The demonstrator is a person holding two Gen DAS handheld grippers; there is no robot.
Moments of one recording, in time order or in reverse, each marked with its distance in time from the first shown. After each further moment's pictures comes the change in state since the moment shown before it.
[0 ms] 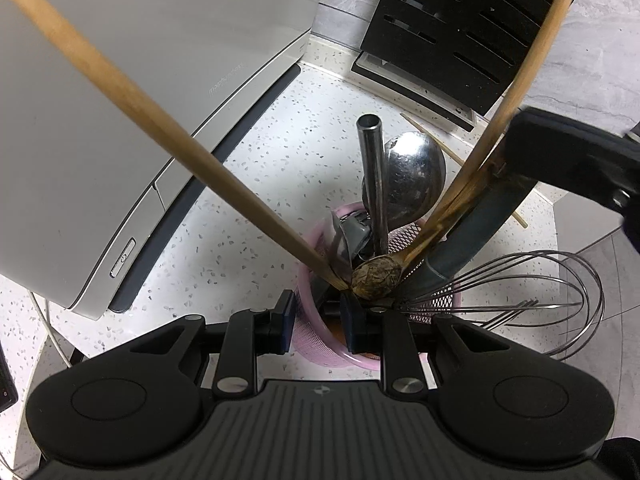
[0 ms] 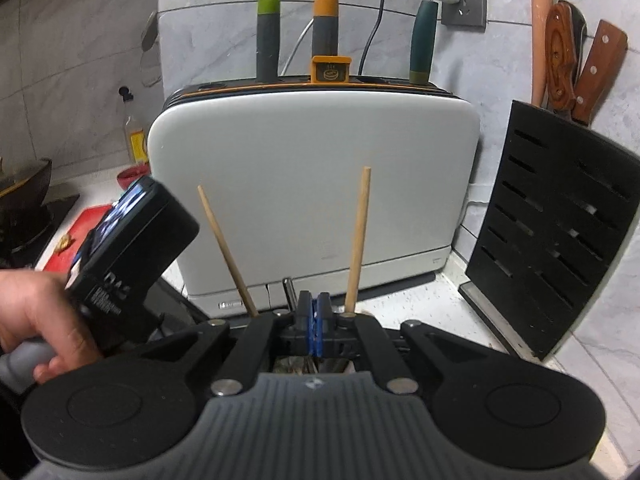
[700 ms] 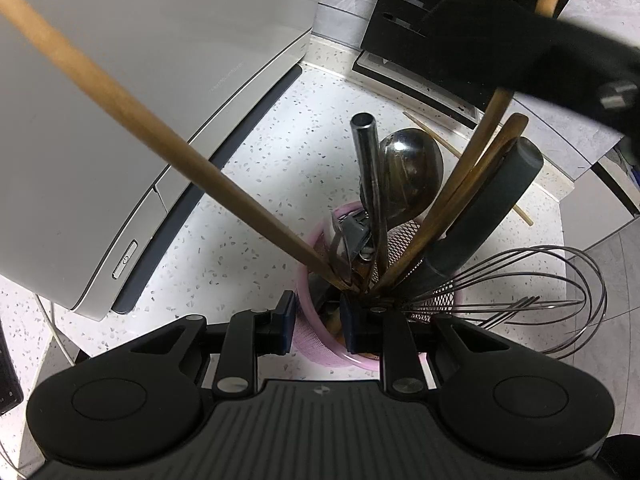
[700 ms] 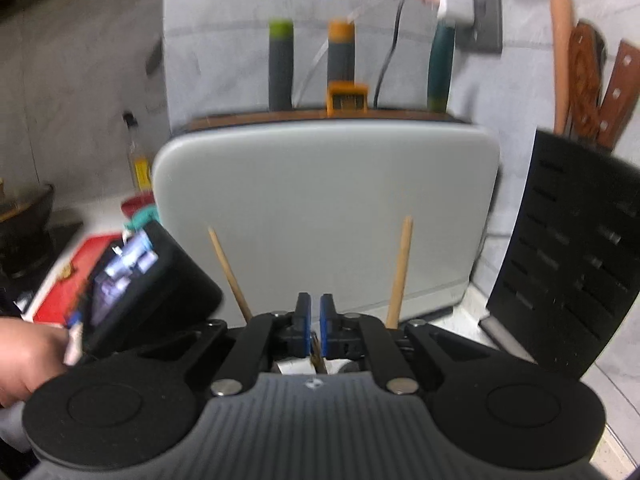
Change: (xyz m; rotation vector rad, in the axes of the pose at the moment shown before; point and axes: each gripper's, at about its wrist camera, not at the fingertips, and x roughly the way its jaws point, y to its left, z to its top) left arm 0.000 -0.004 -0.001 0.009 0.000 0.022; right arm 0.007 0.015 0.012 0.003 -0.102 0.012
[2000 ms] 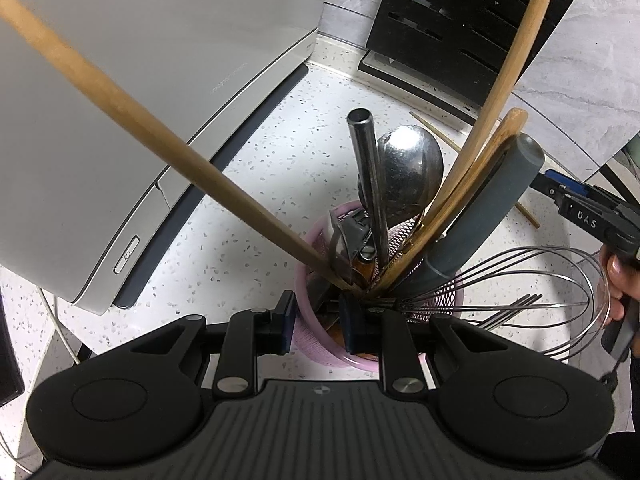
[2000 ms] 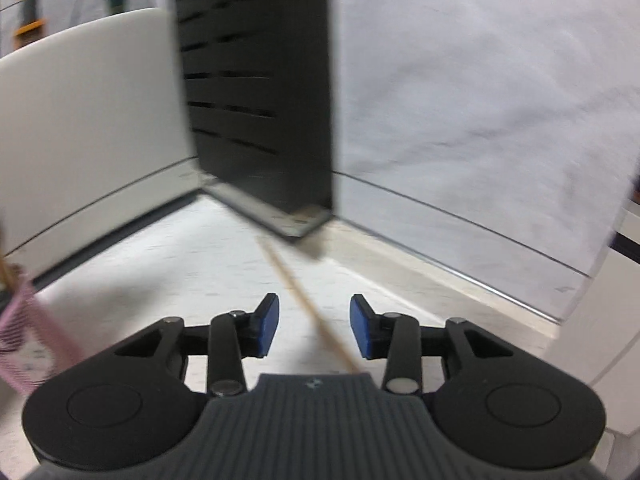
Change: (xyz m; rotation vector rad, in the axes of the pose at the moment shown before) left arm -0.001 -0.006 0.000 -0.011 0.000 0.026; right arm -0.016 -0.184 -0.142 0.312 0.125 -0.459
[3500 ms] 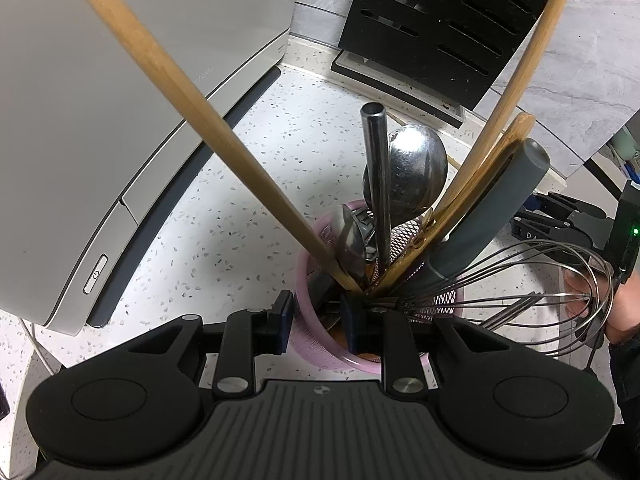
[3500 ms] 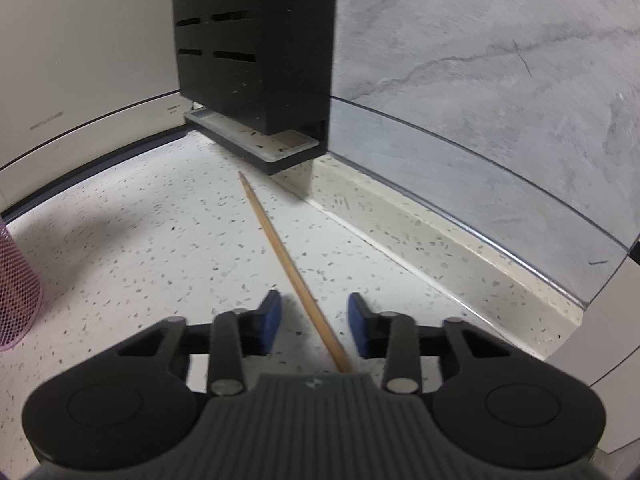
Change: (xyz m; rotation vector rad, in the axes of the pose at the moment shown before) left arm 0.010 -0.002 0.001 0.046 -0.005 -0.050; right arm 0.041 -0.008 -0.026 -0.127 0.100 0.027
